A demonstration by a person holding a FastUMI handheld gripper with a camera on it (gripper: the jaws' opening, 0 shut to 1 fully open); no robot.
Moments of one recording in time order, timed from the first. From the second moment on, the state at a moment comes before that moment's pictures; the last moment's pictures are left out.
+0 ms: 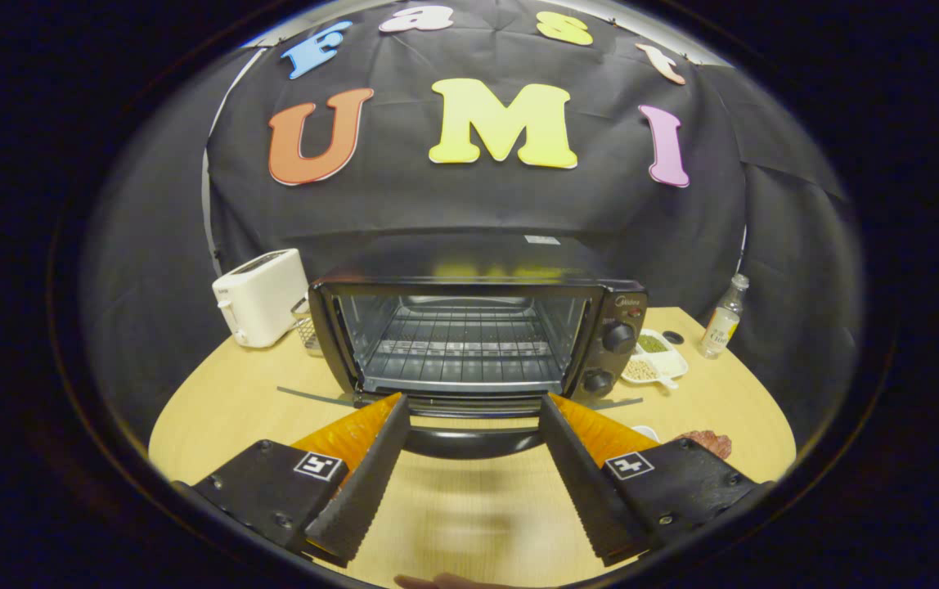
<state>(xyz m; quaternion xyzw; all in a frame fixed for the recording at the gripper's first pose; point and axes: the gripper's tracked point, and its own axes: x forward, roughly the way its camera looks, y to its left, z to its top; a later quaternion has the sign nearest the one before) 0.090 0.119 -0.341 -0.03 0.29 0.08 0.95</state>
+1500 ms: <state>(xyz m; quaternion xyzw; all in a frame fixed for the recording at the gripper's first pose) 0.003 0.093 -0.442 -0.04 0.39 0.13 0.91</state>
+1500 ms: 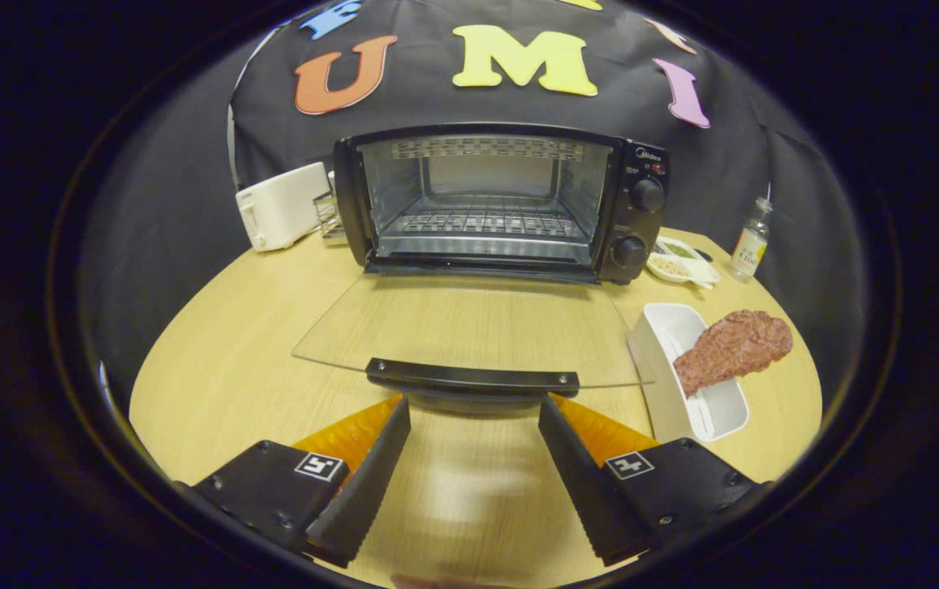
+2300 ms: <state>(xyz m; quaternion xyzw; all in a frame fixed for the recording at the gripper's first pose) 0.038 -0.051 -0.352 0.02 0.45 0.16 0.88</state>
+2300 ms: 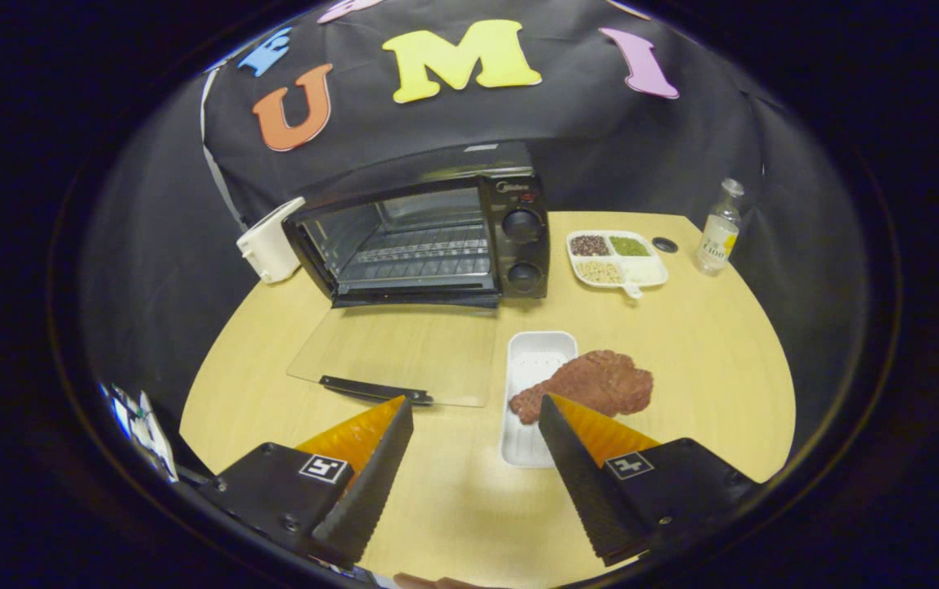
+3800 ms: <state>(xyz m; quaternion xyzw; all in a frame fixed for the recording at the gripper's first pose) 0.048 -0.119 -0.341 0.10 0.46 0.19 0.86</state>
